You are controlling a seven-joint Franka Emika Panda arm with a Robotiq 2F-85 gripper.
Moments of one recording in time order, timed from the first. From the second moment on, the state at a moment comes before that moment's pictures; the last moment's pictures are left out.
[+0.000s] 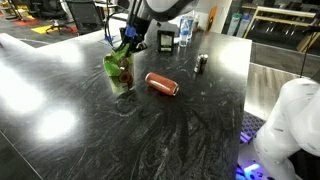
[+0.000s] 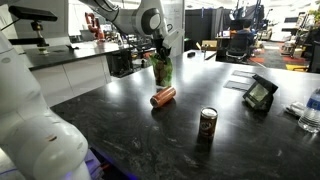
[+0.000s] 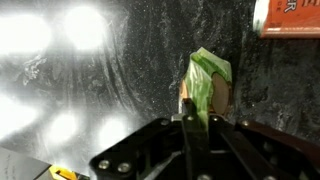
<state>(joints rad) 0.20 -0.11 0.00 -2.12 0.05 2.44 -1.44</state>
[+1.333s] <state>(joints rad) -0.02 -0.43 -0.01 -2.27 -0.46 2.18 -0.34</state>
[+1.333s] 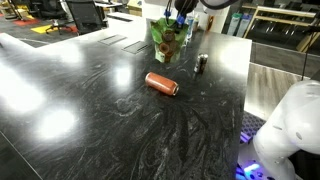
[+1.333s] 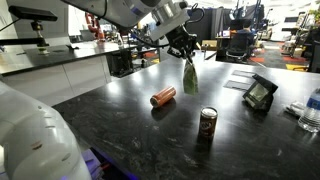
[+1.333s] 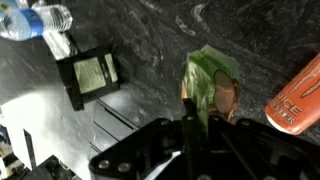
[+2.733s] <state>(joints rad) -0.07 -0.68 -0.03 -2.46 -0.36 2.05 0.01</state>
